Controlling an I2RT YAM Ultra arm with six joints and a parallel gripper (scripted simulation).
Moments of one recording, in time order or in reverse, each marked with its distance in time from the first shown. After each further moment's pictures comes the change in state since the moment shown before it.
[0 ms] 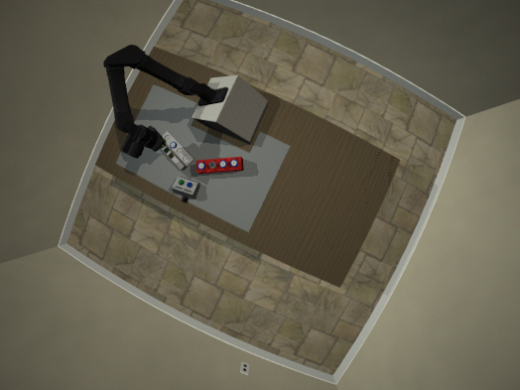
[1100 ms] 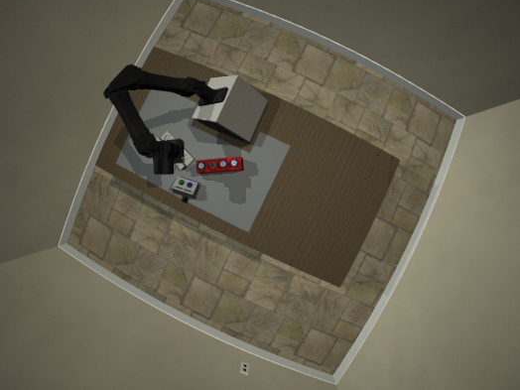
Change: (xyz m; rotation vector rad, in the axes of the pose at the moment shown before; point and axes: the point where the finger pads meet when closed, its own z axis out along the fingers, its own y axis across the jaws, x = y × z) arm 0.040 0.120 -0.009 0.043 0.038 0.711
